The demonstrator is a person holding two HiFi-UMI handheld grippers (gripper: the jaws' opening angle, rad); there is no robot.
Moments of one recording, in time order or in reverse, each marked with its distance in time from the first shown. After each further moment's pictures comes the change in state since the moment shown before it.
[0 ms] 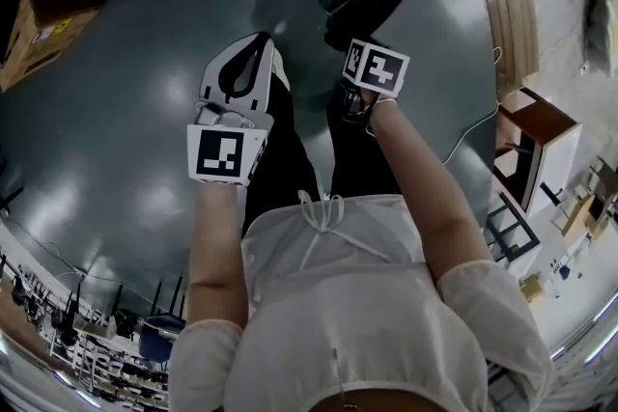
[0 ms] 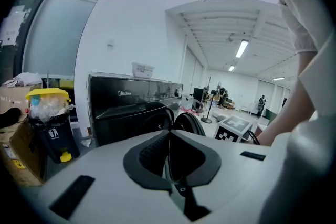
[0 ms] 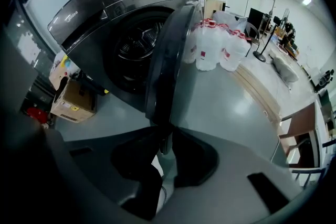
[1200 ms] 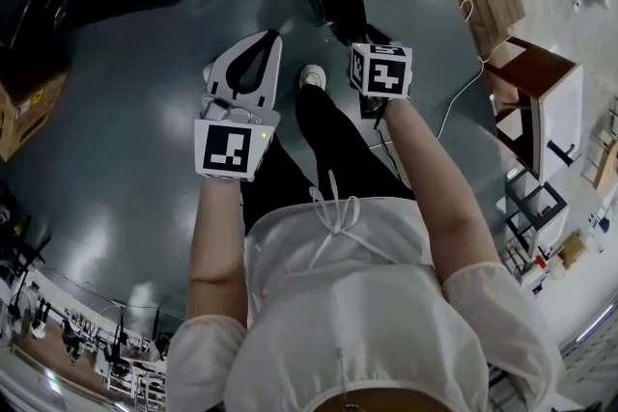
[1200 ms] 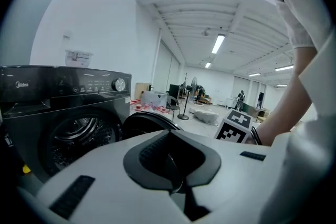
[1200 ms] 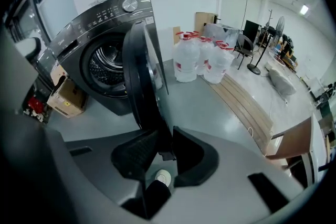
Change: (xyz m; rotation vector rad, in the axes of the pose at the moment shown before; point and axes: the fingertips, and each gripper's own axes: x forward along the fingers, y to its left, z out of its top) left arm 0.155 -0.267 -0.002 0.105 0.057 -0.229; right arm -0.034 -0.288 0.013 -0.079 -0.124 -0.006
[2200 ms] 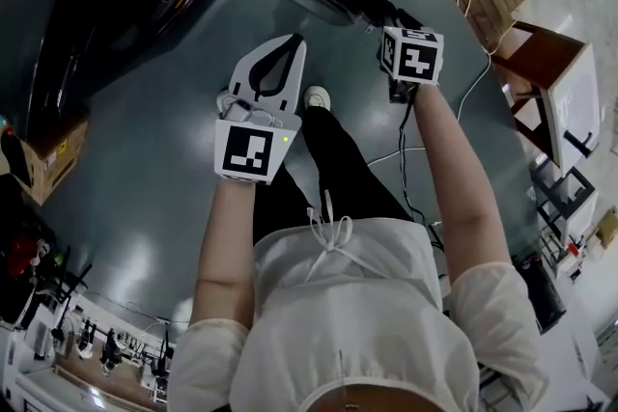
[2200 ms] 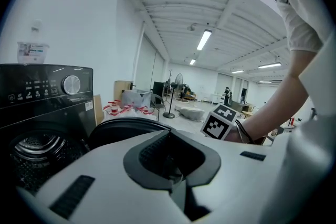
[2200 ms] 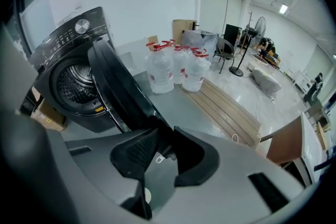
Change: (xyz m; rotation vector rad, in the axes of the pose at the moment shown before) left arm 0.134 -0.065 0.047 0.071 0.032 -0.165; right arm 0.014 -0.168 0.075 0.100 -0.084 -0.118
